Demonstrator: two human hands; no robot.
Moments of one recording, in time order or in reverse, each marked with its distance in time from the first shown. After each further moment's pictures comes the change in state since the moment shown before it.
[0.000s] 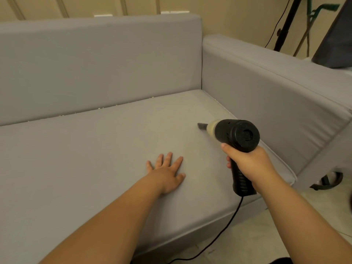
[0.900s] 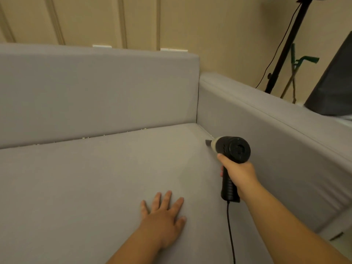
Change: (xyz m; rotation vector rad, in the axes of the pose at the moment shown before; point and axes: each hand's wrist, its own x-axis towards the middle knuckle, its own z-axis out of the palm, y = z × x) left_hand 0.045 0.009 -0.003 -0.068 0.104 0.071; right_hand 0.145 -0.030 0.037 0.177 0.099 0.023
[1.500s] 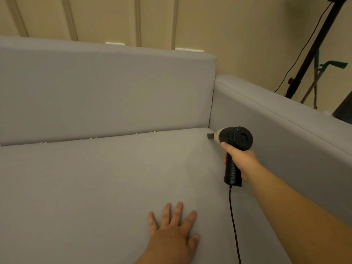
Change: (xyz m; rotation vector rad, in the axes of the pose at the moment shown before) left_hand 0.010 0.003 0.002 -0.034 0.025 -0.021; right_hand 0.085 -0.032 0.051 -0.054 -0.093 0.052
